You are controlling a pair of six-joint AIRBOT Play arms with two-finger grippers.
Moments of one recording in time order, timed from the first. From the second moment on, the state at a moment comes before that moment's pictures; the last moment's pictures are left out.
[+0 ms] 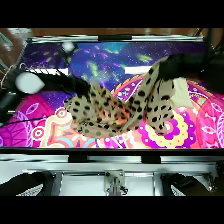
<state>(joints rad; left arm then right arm) -0.46 -1.19 1.46 1.31 -0.96 -1.41 0.36 -0.99 1.62 1.59 -1.16 -1.49</state>
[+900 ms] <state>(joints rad) -0.30 -0.92 1.87 1.55 -1.32 -1.45 0.36 -0.85 2.00 1.65 -1.36 -1.51</state>
